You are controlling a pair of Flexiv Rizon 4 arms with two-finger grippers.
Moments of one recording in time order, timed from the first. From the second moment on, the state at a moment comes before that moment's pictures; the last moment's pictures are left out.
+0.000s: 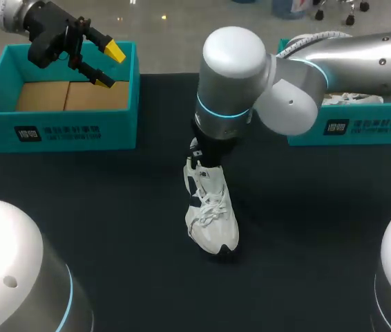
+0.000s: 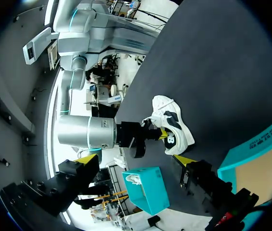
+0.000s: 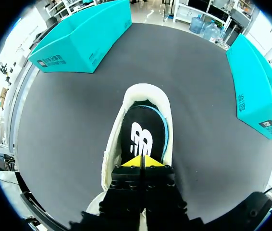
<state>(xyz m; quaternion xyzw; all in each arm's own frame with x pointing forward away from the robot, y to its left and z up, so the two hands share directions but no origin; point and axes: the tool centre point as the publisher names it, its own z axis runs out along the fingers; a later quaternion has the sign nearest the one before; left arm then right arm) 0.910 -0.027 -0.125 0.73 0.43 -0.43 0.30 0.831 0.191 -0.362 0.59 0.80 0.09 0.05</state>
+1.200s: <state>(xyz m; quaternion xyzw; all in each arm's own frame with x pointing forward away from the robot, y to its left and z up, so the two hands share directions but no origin) 0.910 -0.027 -0.125 0.73 0.43 -0.43 0.30 0.864 0.199 -0.365 0.55 0.83 0.07 0.05</state>
